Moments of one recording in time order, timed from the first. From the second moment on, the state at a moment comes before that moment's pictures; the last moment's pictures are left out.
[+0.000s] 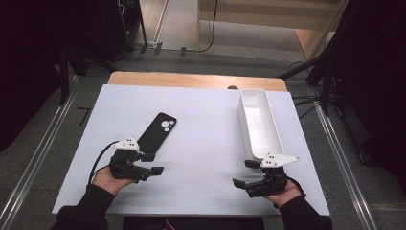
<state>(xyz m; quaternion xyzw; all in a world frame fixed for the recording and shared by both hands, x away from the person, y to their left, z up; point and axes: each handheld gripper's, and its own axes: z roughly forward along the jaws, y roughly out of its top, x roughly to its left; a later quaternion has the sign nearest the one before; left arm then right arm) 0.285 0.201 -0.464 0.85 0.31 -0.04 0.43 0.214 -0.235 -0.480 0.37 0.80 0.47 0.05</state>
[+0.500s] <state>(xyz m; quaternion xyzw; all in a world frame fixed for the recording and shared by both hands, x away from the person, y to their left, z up) 0.277 0.208 -0.469 0.84 0.33 -0.05 0.42 0.214 -0.235 -0.481 0.37 0.80 0.46 0.05</state>
